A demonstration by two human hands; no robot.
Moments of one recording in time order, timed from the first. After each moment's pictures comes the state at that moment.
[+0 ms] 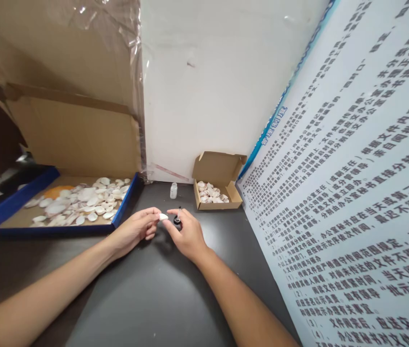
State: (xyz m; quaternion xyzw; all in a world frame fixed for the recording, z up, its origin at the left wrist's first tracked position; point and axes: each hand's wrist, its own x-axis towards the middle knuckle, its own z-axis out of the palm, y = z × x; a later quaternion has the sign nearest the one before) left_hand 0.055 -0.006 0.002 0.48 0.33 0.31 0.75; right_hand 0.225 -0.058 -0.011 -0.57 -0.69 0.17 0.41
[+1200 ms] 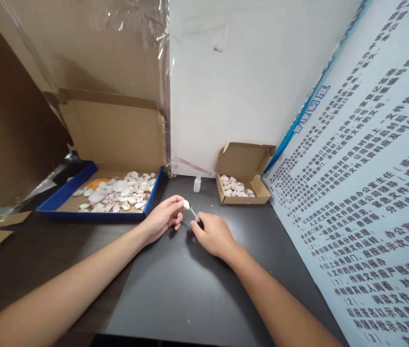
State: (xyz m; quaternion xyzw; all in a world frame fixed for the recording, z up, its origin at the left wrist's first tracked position) left_hand 0.052 -0.001 -0.009 0.48 0.30 0.37 0.73; right_hand 0.215 -0.068 0.002 -0.66 -0.71 0.17 0.18
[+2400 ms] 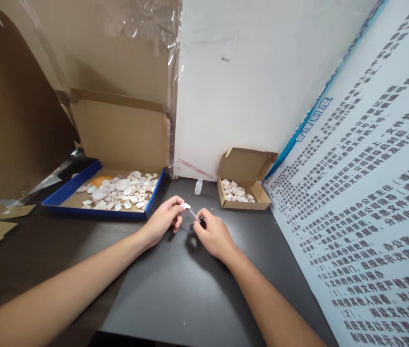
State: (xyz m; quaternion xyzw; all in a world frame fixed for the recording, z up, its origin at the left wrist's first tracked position) left_hand 0.058 -0.014 0.002 0.53 0.36 0.39 0.66; right_hand 0.219 -0.066 -0.003 -0.62 -0.69 0.23 0.30
